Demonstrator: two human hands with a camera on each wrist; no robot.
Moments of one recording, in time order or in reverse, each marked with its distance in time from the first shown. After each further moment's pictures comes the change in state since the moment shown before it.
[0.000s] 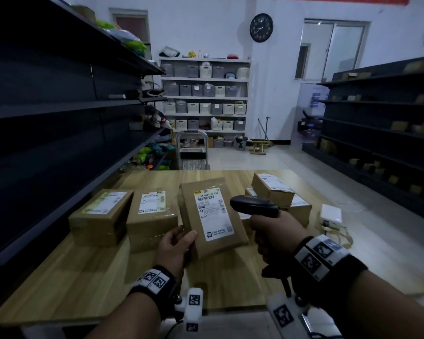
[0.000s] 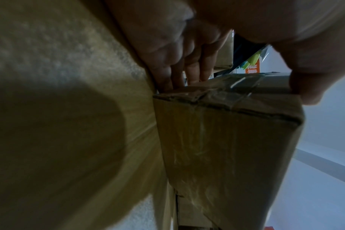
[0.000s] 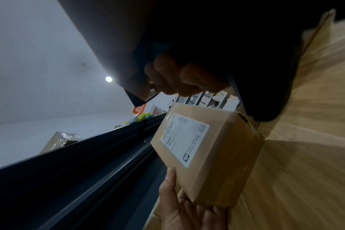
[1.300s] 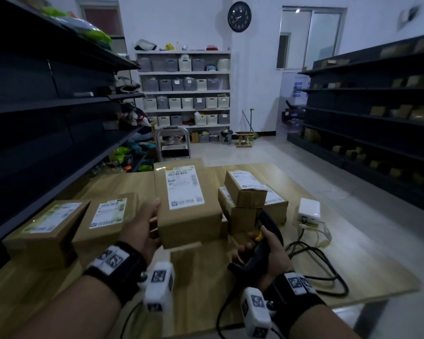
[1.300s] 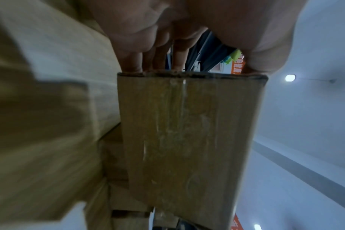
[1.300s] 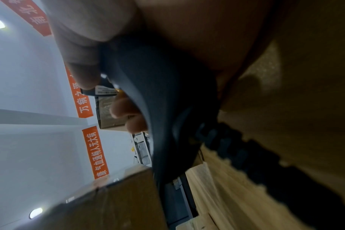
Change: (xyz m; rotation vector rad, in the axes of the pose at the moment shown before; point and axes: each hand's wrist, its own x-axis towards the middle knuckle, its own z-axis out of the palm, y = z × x) left_hand 0.010 0.071 0.080 0.056 0.048 -0.072; right_hand 0.094 0.102 -0.063 0.958 0.007 0.134
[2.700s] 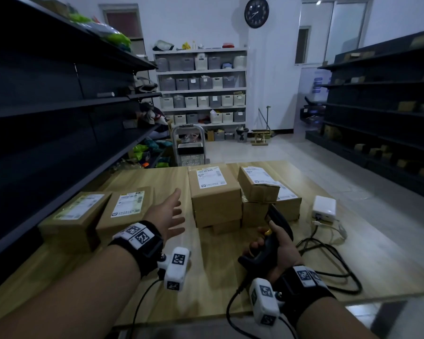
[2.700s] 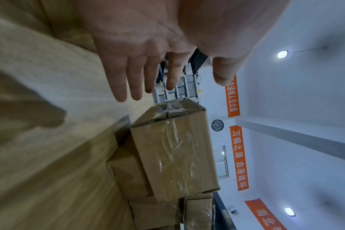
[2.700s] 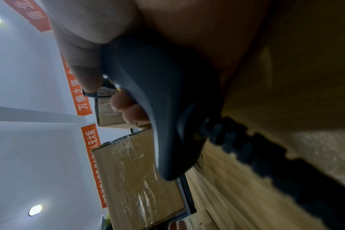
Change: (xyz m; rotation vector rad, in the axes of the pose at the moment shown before) left_hand 0.019 0.003 0.008 0.294 0.049 -0.116; right_hand 0.015 0.004 -0.012 -0.004 -0.006 -0.022
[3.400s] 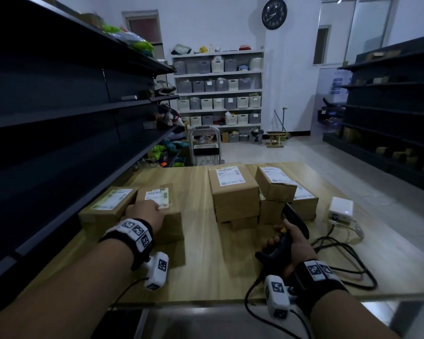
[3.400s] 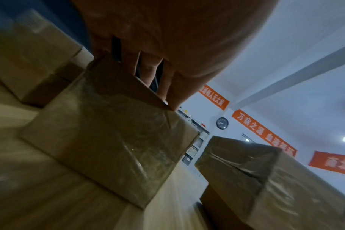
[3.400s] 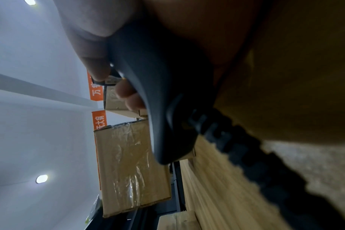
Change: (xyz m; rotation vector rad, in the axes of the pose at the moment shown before) left_hand -0.015 0.021 -0.094 1.298 0.362 0.182; right_hand -0.007 0.006 0.008 -0.083 0.075 -0.025
